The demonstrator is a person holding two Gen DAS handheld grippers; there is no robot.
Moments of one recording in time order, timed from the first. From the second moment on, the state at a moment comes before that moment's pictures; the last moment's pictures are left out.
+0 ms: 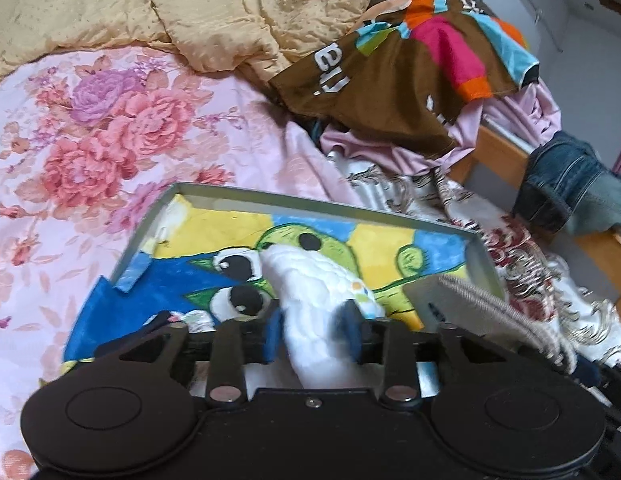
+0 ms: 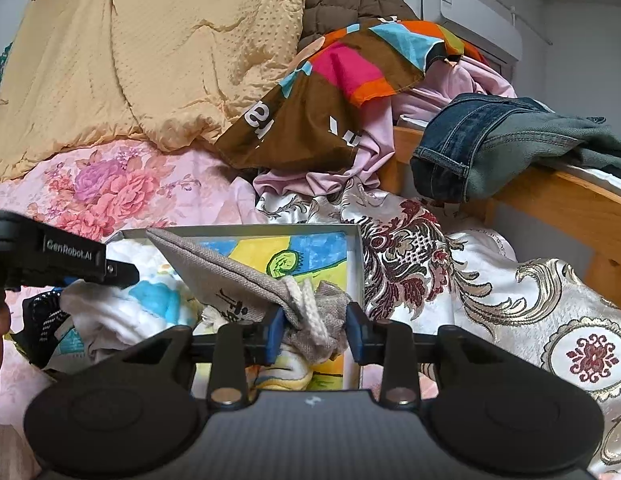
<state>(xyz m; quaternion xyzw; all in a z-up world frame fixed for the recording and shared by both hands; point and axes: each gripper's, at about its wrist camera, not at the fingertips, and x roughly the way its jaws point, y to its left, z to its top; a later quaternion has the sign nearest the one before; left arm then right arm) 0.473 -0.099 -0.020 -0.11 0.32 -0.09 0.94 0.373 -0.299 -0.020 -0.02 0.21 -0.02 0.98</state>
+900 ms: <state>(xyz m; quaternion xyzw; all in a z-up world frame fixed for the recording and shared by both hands) 0.437 -0.098 -0.003 -0.02 0.28 -0.04 0.96 0.356 -0.306 -0.008 0.03 0.17 0.02 0.99</state>
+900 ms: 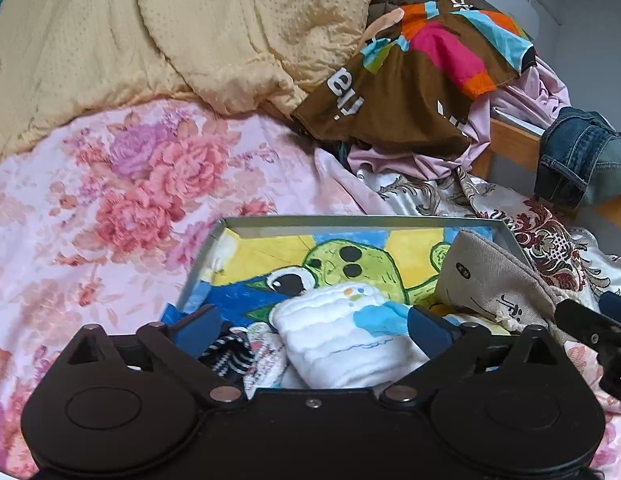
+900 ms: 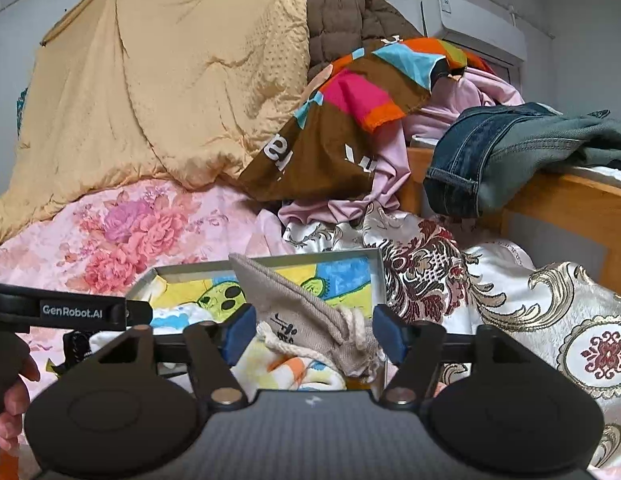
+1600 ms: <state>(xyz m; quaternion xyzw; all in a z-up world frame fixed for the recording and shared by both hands) 0.361 -0.072 0.036 -0.02 0.24 -0.01 0.97 0.303 -0.318 0.020 0.06 0.11 0.01 0.99</state>
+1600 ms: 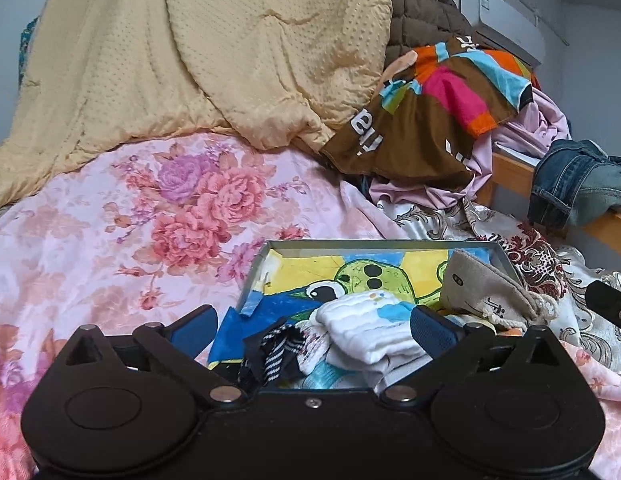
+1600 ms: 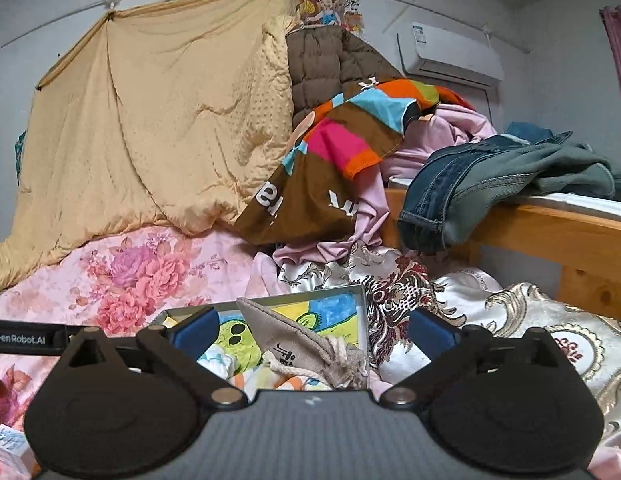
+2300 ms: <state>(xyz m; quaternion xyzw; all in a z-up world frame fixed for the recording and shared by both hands) 0.280 -0.087 0.050 -0.02 0.21 0.00 0.98 0.238 -0.311 0.032 0.05 0.10 0.00 0.99</state>
